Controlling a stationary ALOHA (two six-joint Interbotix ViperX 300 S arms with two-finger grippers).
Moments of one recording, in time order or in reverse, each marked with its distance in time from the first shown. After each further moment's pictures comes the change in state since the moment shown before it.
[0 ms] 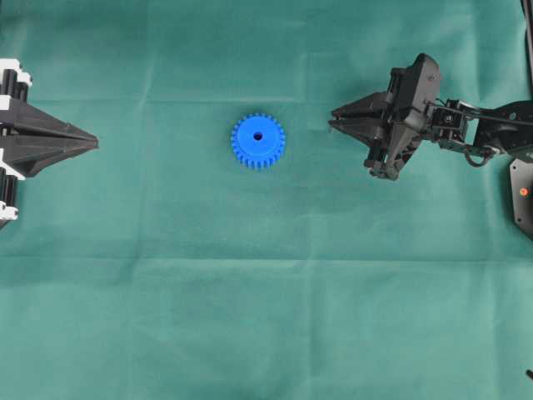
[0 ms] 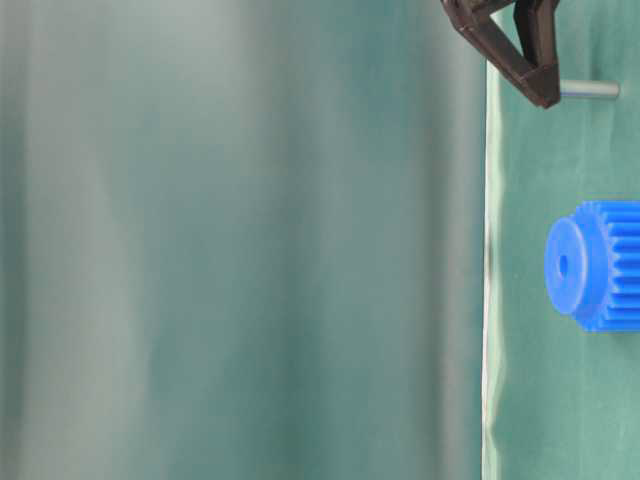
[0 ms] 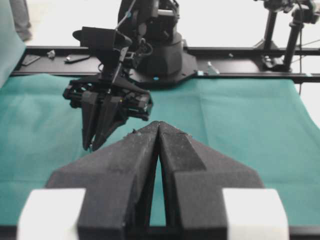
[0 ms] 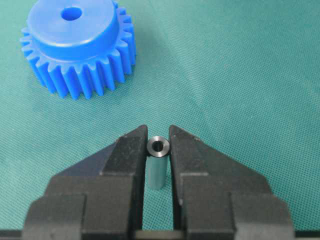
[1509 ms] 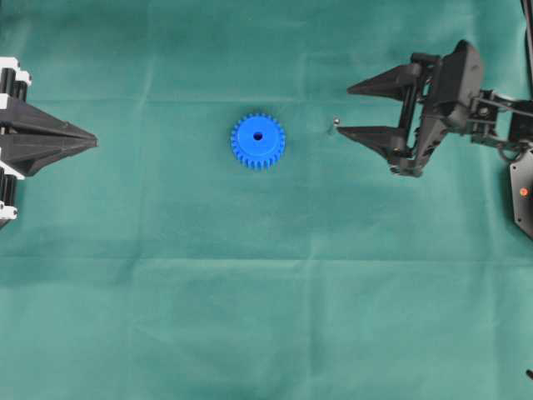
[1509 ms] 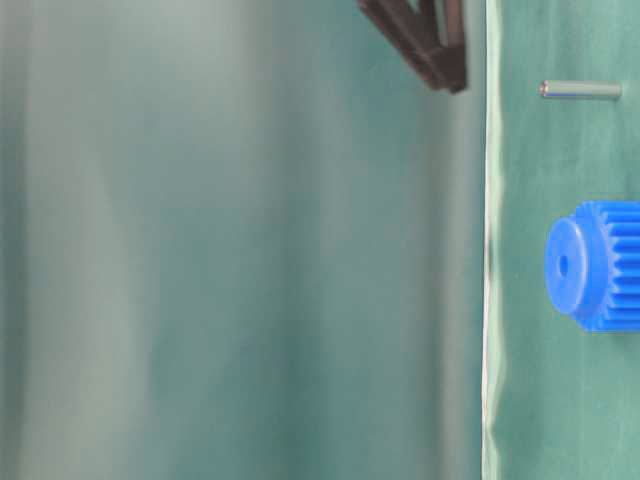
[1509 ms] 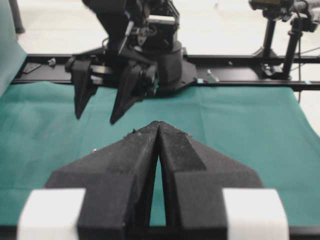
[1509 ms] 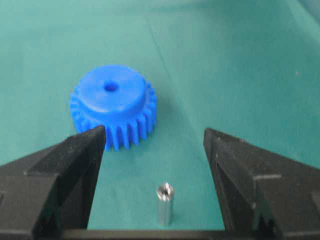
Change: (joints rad) left arm 0.000 0.000 0.000 0.000 -0.023 0.000; right arm 0.003 -0.249 0.040 -0.049 0.094 0.000
